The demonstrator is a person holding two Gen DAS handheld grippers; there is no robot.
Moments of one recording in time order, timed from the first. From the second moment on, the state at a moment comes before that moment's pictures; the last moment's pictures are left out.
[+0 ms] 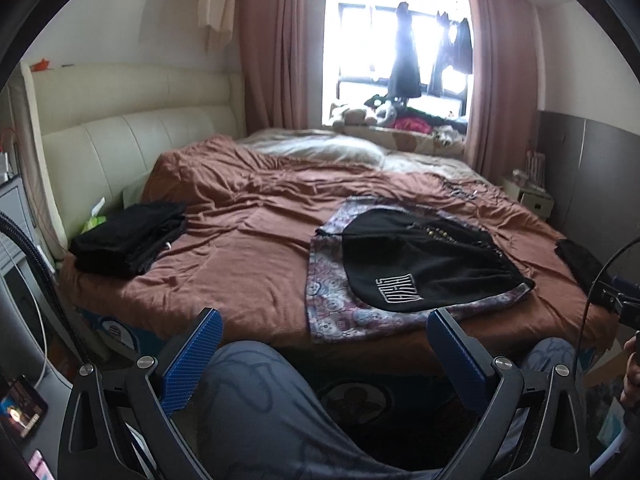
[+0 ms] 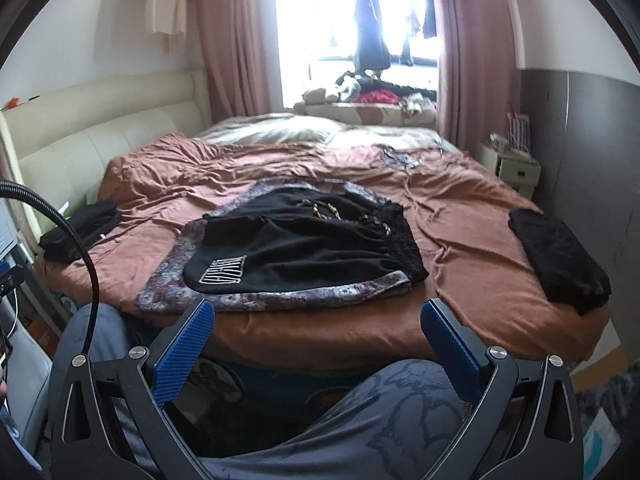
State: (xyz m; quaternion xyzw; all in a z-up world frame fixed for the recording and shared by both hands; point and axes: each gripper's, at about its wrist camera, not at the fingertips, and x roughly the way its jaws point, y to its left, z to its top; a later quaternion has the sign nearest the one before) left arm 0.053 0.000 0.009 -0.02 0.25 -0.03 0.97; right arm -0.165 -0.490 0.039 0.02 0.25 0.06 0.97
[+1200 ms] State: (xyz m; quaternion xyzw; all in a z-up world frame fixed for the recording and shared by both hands) left arm 0.232 0.027 -0.123 -0.11 0.45 -0.09 0.88; right arm 0.014 -0.528 -0.022 0.12 0.38 0.03 0.92
